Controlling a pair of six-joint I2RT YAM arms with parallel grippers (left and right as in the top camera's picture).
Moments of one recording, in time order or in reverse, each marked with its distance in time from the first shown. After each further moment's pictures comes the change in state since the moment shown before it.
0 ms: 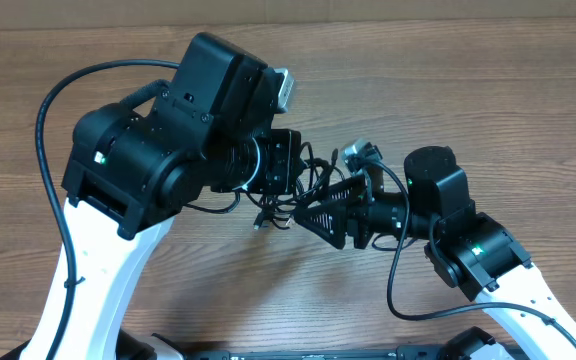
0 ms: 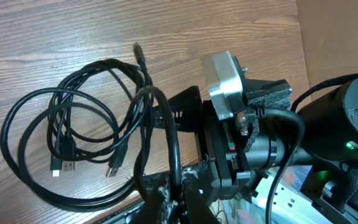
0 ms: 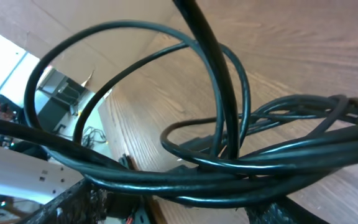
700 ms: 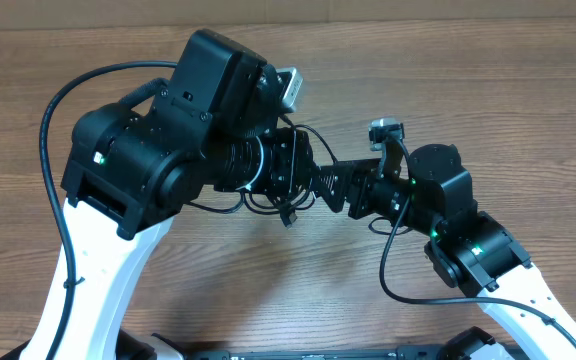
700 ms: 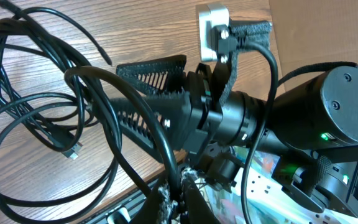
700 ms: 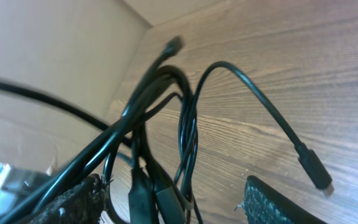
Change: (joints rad) left arm 0.000 0.000 0.001 0.027 0.099 -0.003; right arm 0.001 0.000 0.000 0.089 0.321 0.322
